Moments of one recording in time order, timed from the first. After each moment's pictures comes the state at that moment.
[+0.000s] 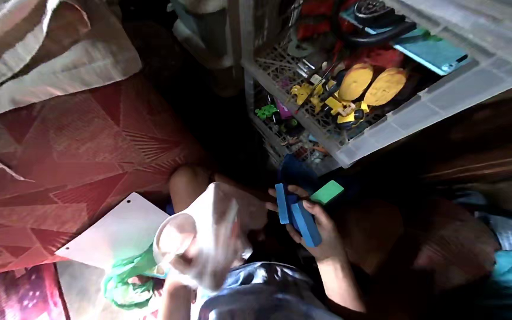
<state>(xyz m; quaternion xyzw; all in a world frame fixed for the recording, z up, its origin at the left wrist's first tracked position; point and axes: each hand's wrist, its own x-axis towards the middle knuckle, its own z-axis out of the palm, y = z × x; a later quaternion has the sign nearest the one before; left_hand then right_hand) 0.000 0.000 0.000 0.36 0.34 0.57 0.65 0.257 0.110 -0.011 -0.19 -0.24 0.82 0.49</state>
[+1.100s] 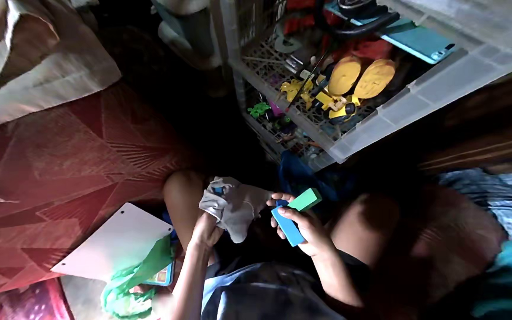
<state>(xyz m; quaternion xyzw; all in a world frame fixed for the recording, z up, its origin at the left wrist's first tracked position) 0.042 0.085 -0.002 0.08 0.55 0.56 0.61 0.249 0.105 -0.005 -0.42 -0.26 0.77 0.41</state>
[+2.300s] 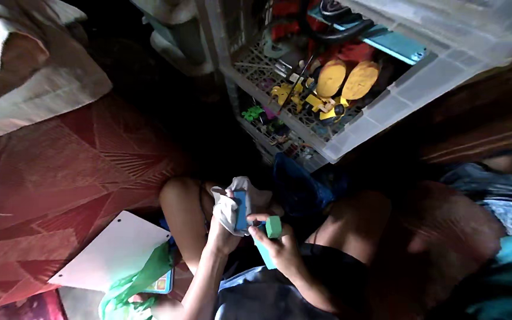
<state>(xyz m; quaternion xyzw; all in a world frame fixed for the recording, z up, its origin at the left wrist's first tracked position) 0.082 0.096 0.021 0.09 0.48 0.56 0.67 0.205 0.071 -0.004 -0.42 -0.46 0.59 0.51</state>
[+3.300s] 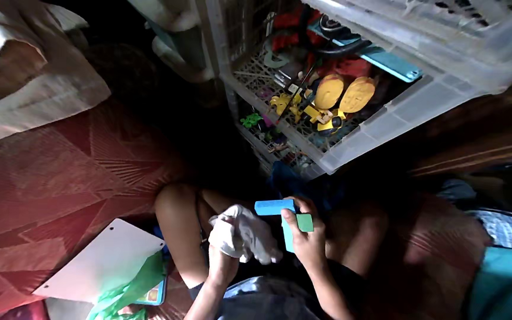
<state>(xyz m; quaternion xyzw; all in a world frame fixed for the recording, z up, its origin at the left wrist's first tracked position) 0.092 0.062 -0.010 0.19 0.53 0.62 0.55 0.244 0.108 -0.013 -0.51 -0.56 0.34 0.55</state>
